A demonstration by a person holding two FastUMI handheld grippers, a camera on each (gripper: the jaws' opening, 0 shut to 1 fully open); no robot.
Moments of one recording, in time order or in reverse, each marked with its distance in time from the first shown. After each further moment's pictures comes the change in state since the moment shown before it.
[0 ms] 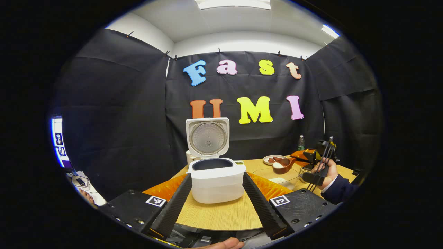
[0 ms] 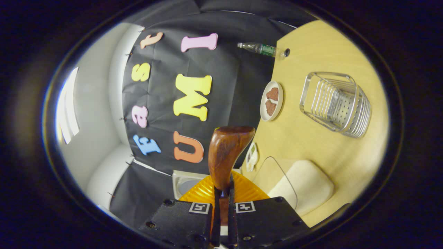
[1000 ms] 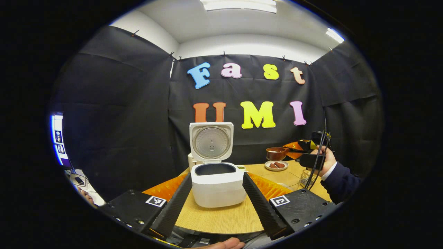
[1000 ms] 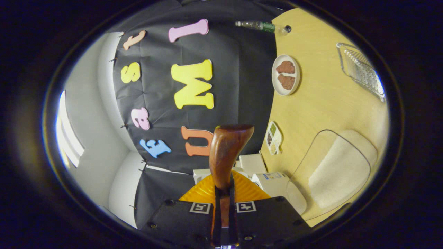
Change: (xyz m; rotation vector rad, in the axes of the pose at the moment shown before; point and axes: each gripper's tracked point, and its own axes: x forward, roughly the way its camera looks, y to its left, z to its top) left arm 0.016 0.031 0.013 -0.053 -0.024 0.028; right arm 0.086 0.066 -0.054 0.012 0.141 -0.026
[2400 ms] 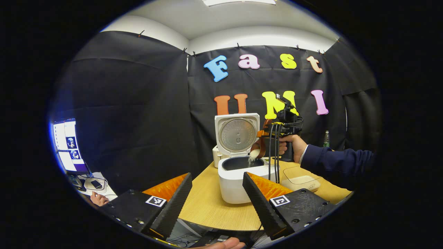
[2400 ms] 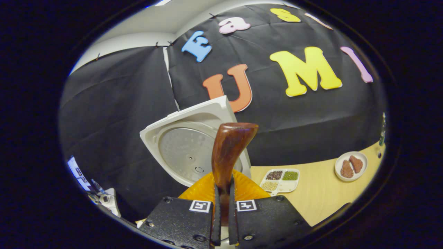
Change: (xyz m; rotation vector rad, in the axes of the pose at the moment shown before) left arm 0.003 0.048 -0.019 0.073 0.068 0.171; right arm 0.196 0.005 -0.150 -1.308 0.158 -0.116
